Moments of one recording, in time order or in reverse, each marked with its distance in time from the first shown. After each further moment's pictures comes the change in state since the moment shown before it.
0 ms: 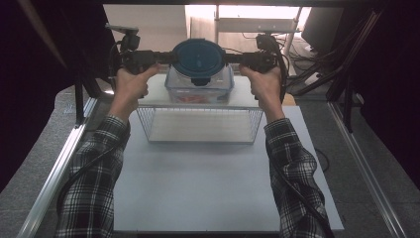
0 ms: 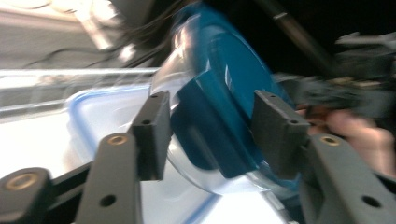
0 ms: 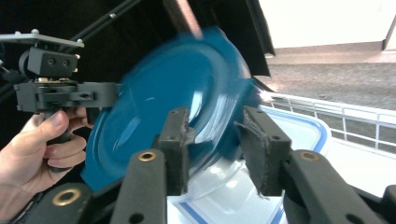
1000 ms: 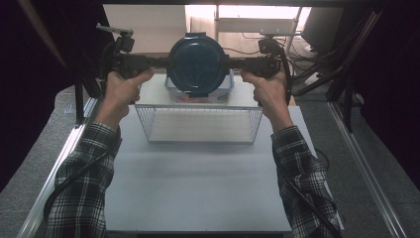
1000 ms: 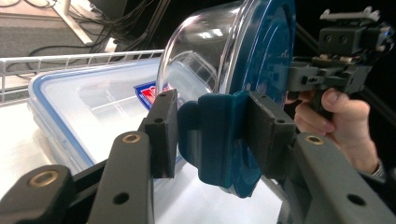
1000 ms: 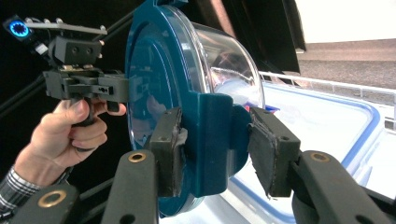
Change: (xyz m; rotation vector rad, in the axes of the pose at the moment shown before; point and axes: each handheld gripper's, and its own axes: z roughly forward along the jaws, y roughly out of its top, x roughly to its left) left arm -0.022 -0.007 -0.024 0.057 -0.092 0.066; right arm 0.017 -0.010 -0.017 0.023 0.114 -0.023
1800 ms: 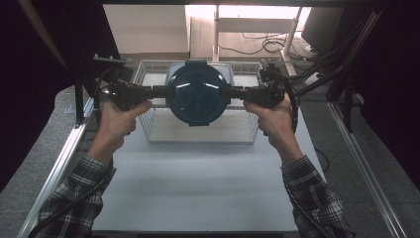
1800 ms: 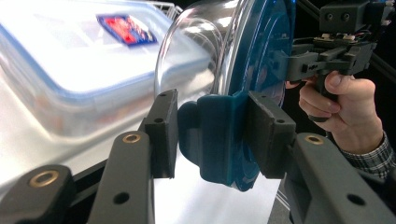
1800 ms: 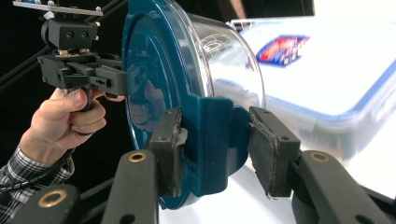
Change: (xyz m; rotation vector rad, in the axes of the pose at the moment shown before) left arm -0.037 -0.058 -0.015 0.049 0.017 0.079; right arm 0.027 -0.057 -0.023 0.060 0.018 -0.033
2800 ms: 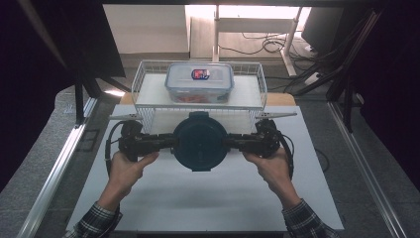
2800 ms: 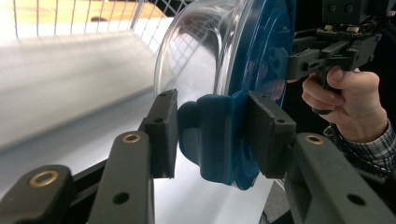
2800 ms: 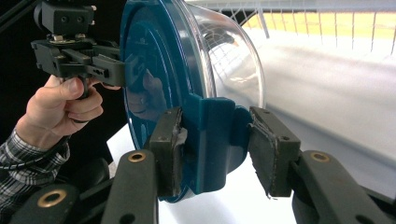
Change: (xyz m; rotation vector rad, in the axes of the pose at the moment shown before) left arm 0.002 -0.121 0.023 0.041 -0.001 -0.040; right arm -0.009 -0.116 0.006 0.092 -0.003 0.020
